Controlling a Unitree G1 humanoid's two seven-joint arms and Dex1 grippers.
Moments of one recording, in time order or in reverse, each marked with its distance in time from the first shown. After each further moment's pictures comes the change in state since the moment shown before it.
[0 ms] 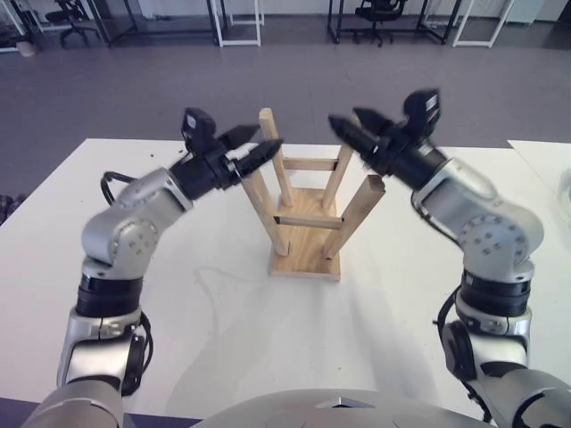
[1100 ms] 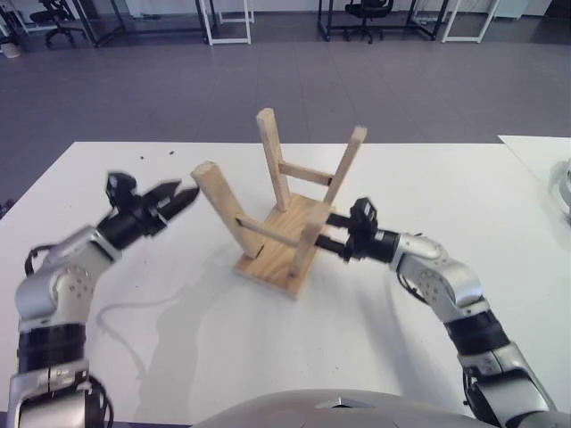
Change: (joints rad) left arm 0.560 0.123 0.163 0.169 0.200 -0.099 -0.245; right arm 0.476 -0.114 0.519 0.150 -0.322 -0.397 0.612
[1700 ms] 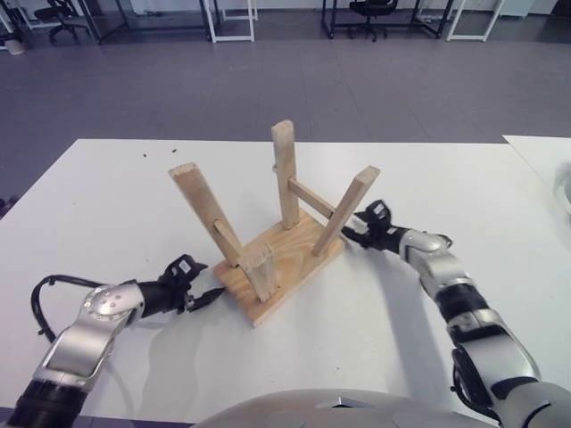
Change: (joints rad) left arm 0.117 0.073 -0.370 -0.085 0.589 -0.226 0.021; right arm -0.343 0.104 -0.043 1.000 -0.458 -0.457 -0.166
